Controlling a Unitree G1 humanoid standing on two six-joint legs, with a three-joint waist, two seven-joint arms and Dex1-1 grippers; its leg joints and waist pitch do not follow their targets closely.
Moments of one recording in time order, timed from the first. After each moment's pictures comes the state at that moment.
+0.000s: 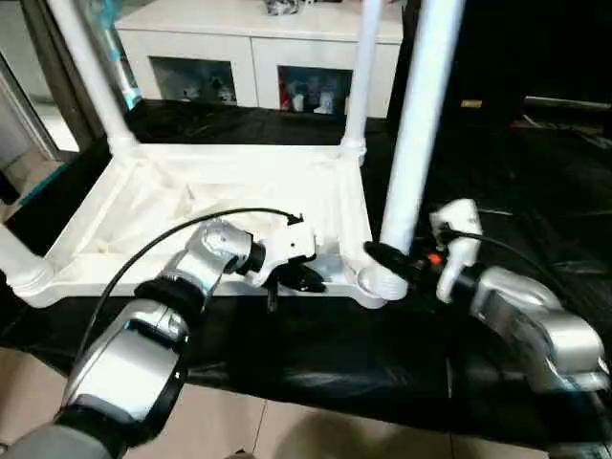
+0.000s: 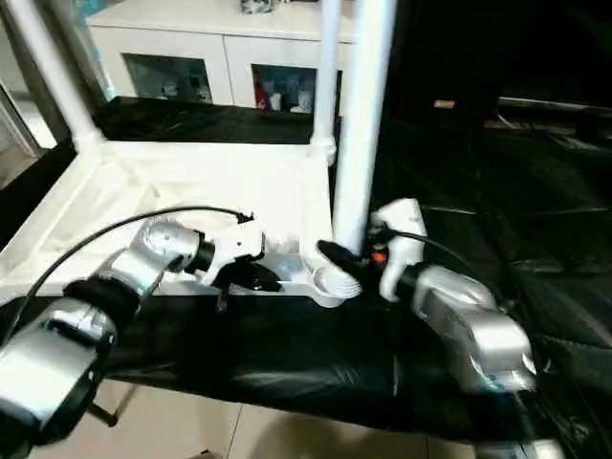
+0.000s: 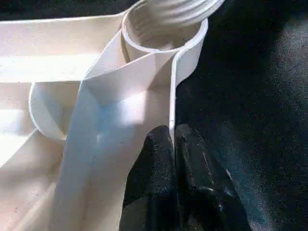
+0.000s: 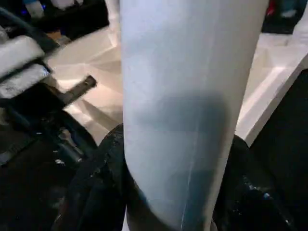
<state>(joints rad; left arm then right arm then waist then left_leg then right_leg) -0.85 0.25 -0.36 1.03 0.12 -0.17 -1.19 -0.34 -0.36 0.03 0.08 0.39 0.51 0.67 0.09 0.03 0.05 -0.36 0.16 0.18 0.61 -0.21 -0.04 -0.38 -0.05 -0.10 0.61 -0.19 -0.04</state>
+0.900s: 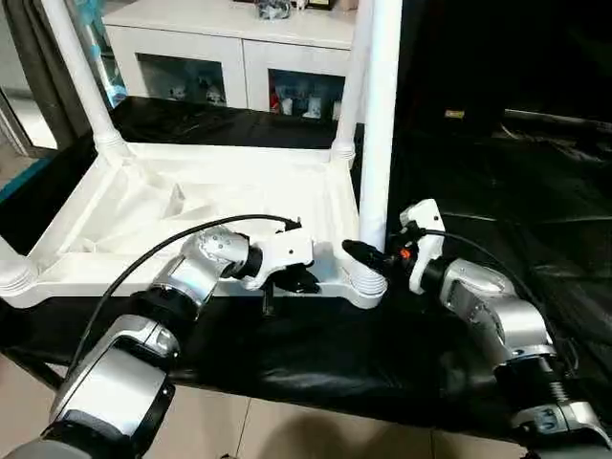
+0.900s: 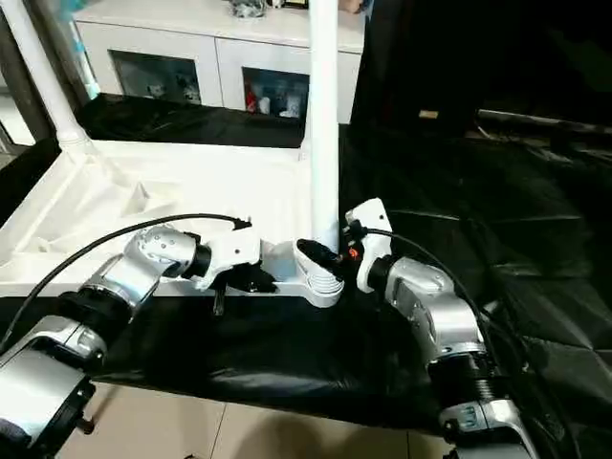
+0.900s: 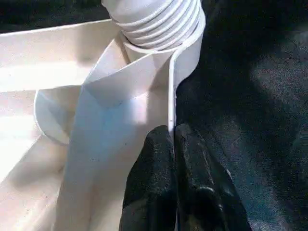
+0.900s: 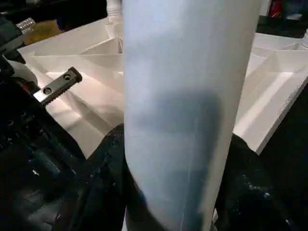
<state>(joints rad) -0.80 0.29 -0.38 0.89 0.18 -0.10 -1.16 -0.44 -0.27 0.07 0.38 0.31 0.30 0.73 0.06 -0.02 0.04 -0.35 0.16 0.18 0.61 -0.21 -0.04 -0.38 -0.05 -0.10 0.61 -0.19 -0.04</state>
